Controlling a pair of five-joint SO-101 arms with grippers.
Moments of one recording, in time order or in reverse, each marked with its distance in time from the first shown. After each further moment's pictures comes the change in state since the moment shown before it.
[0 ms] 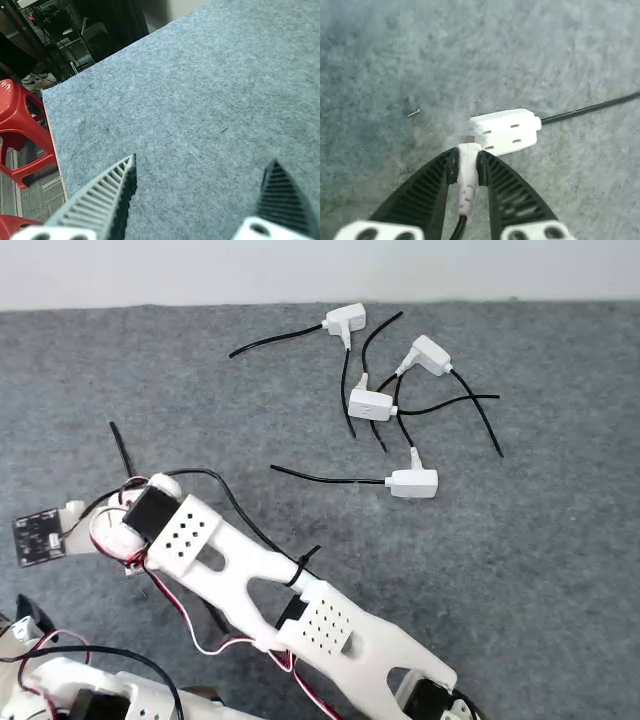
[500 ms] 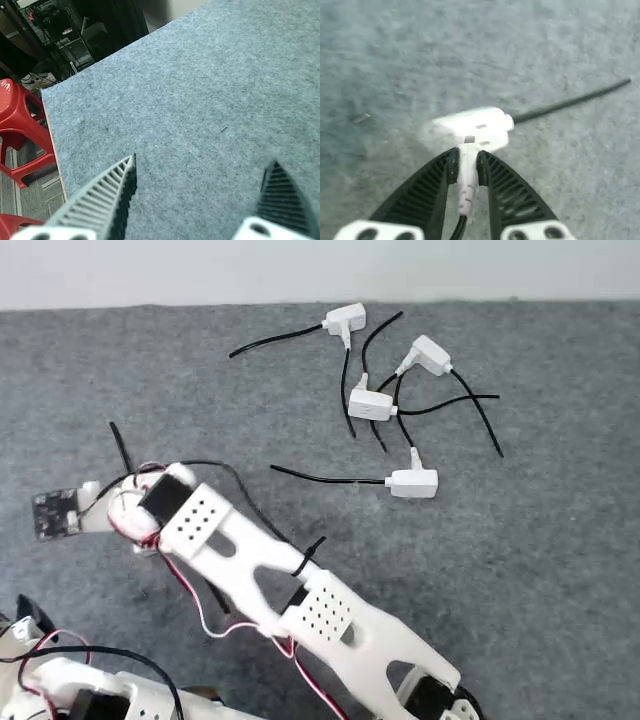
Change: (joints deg) left arm 0.1 0.0 0.3 0.1 0.0; right arm 4.0 4.7 0.0 -8.7 1.0
